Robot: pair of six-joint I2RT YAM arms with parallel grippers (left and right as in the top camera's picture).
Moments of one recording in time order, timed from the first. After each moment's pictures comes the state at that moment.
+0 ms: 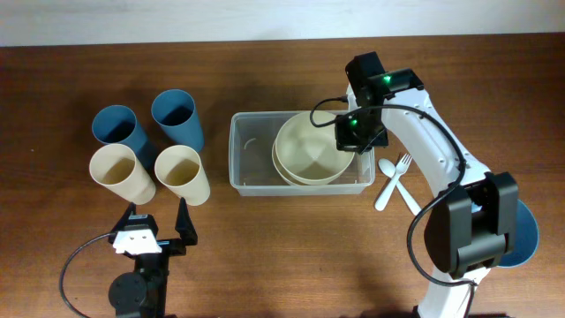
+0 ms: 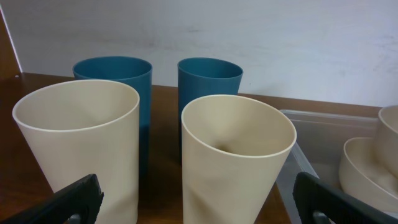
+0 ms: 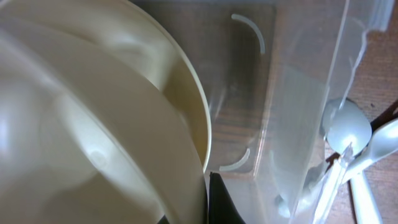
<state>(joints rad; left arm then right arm) 0.13 0.01 0.01 -0.07 0.09 -0.10 0.26 1.98 1.70 -1.17 -0.15 0.26</state>
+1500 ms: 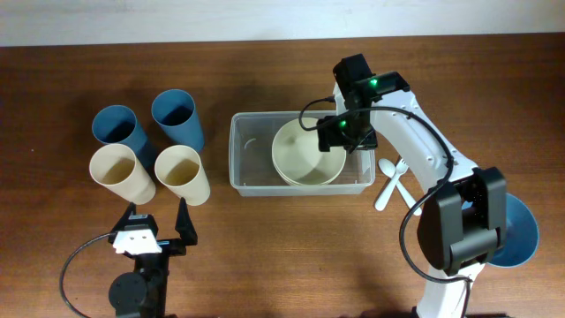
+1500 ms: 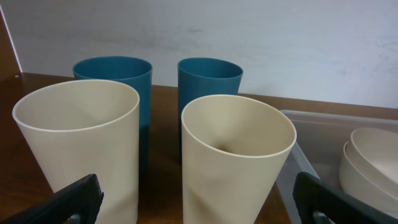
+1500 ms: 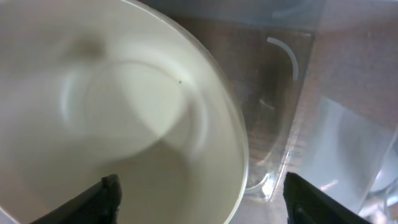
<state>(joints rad) 0.13 0.01 0.01 -0.07 0.09 -0.10 0.30 2.02 1.70 -1.11 -0.15 0.23</state>
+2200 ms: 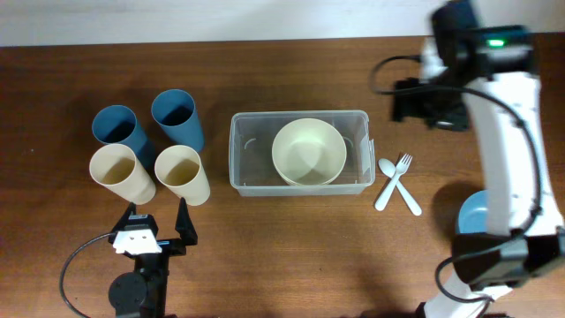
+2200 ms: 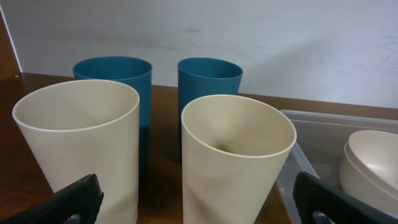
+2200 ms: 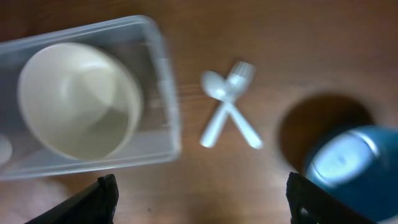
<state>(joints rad) 0.13 0.01 0.01 -0.07 0.09 -0.10 0.03 1.87 2.17 -1.68 -0.05 0.24</state>
